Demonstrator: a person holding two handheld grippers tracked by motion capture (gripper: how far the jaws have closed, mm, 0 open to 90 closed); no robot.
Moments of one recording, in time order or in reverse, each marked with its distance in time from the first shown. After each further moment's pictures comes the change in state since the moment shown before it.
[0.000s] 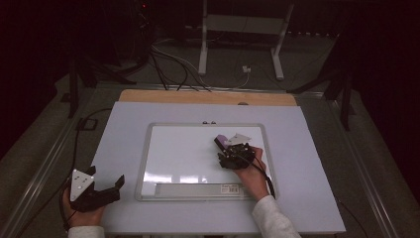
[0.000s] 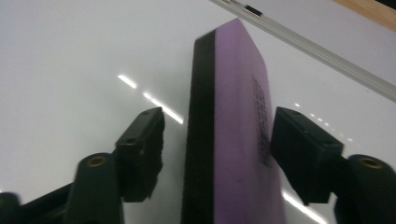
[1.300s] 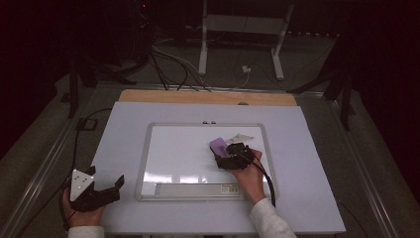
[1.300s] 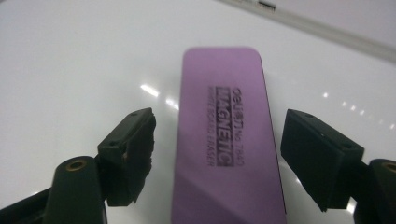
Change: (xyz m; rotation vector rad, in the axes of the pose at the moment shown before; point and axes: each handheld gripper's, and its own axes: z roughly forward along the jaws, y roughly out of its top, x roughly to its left) left arm 0.001 0.000 0.000 0.002 0.002 -0.001; right arm 0.004 0.000 -0.003 -0.024 0.080 0.124
